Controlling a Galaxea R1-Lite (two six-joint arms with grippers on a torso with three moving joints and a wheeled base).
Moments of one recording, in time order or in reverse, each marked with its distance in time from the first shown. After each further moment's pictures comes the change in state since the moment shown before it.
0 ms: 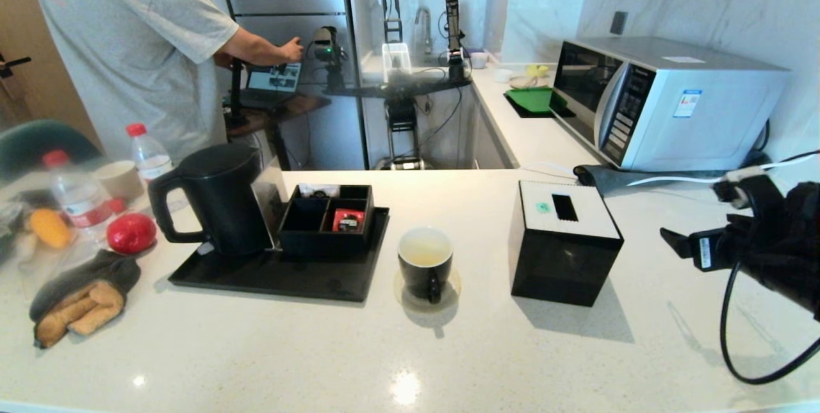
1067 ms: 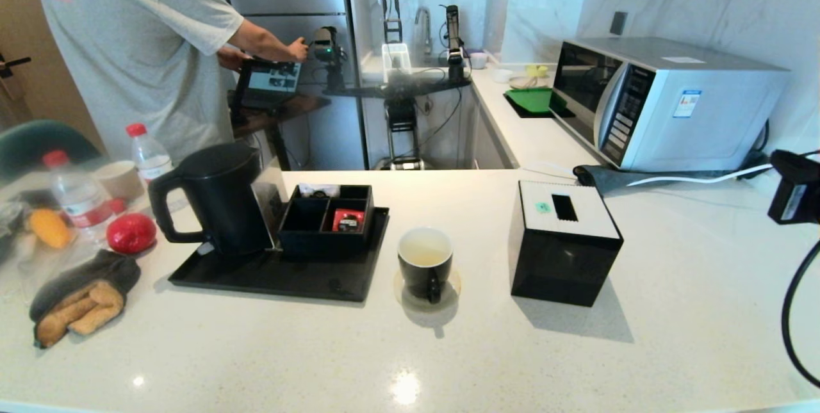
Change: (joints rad) left arm 0.000 0.000 0.000 0.000 0.000 0.000; right arm 0.010 -0.380 0.024 -0.005 0.000 0.076
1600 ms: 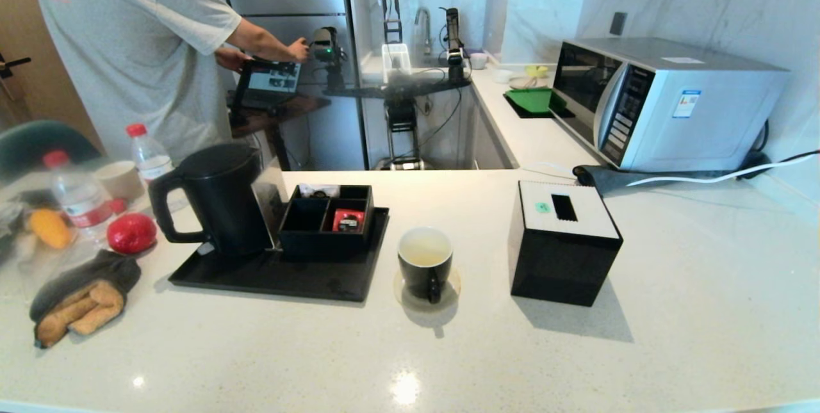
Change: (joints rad) left arm 0.000 0.000 0.000 0.000 0.000 0.000; right arm 0.010 -0.246 0.120 0.018 0.003 0.052
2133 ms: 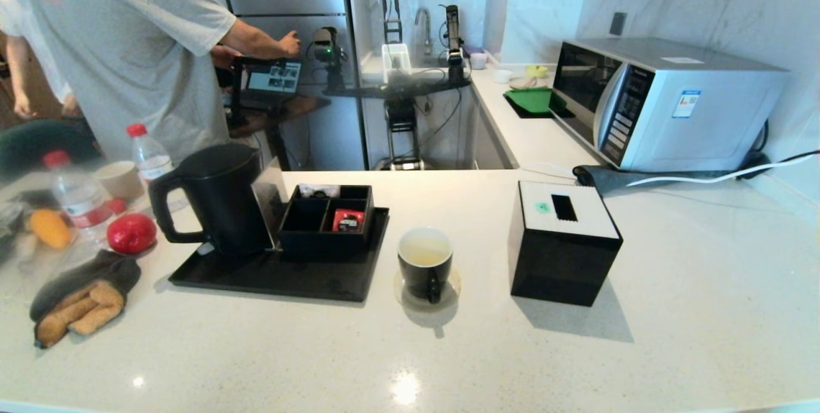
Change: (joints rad) left arm 0.000 0.000 0.000 0.000 0.000 0.000; right arm 0.030 -0.311 0.163 0.186 0.069 -0.001
